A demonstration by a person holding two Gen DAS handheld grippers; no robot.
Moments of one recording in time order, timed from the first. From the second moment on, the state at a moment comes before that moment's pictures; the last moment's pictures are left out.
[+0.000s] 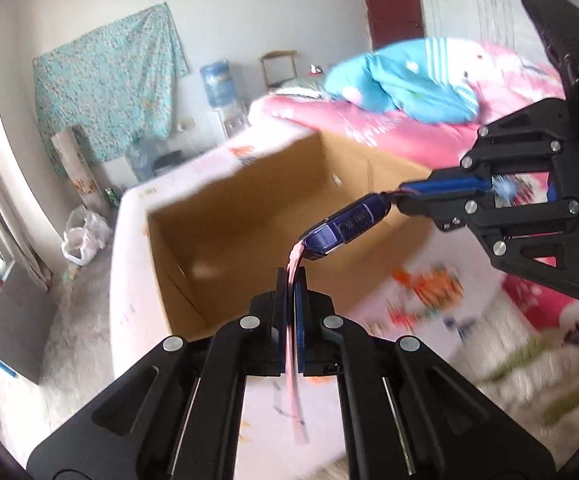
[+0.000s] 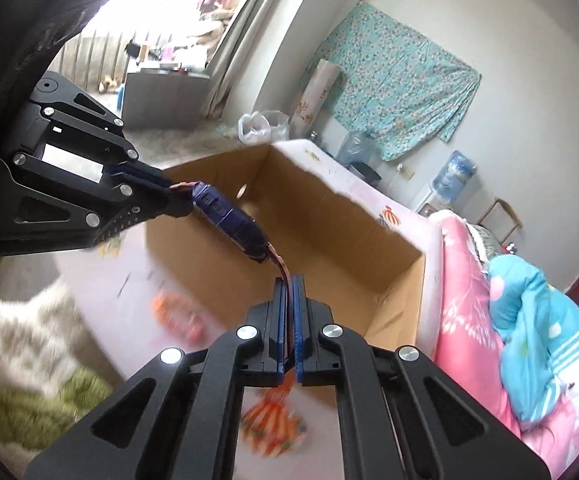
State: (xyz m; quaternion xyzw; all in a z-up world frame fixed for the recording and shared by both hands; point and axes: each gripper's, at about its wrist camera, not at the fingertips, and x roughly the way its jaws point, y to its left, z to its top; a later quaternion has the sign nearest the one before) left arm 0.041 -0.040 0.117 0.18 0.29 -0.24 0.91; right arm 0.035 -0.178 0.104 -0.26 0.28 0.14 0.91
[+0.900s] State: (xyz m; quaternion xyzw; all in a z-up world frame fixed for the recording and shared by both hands) left arm 0.290 -0.081 0.002 0.12 0.63 -0.22 0.74; right arm 0.288 -0.205 -0.009 -0.18 0.64 0.19 0.73
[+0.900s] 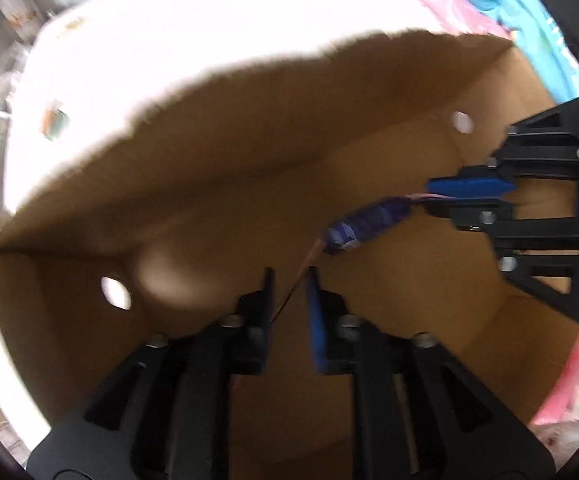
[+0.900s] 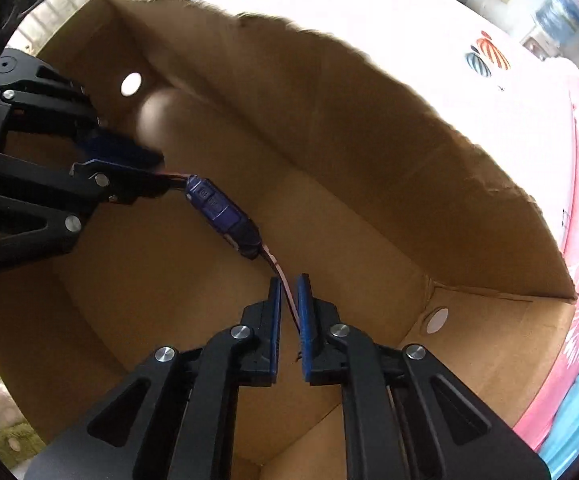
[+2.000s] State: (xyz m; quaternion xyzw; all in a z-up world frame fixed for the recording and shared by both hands) left arm 0.099 0.025 0.109 0.02 0.39 -0.25 0.89; right arm 0.086 -0.259 0.148 -0.02 0.35 0.10 0.93
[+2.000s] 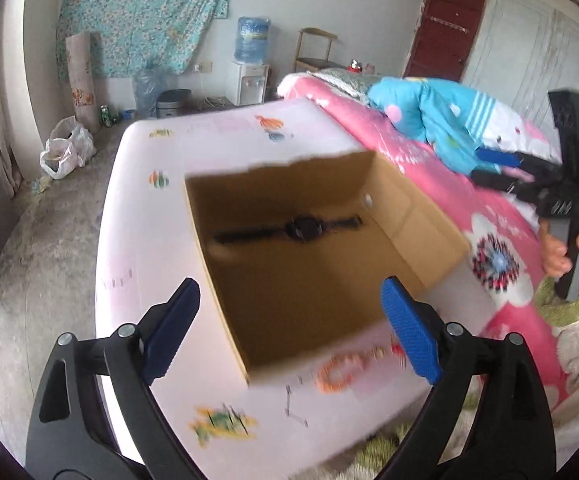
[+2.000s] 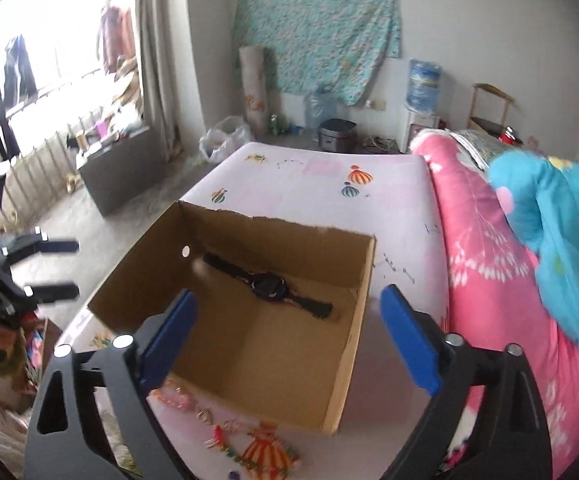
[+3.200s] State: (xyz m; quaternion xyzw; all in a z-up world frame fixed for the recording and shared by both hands) left arm 0.041 0.007 -0.053 0.07 0.50 -0.12 0.85; right arm -0.022 -0.268 0.007 0.00 0.38 -0.10 0.92
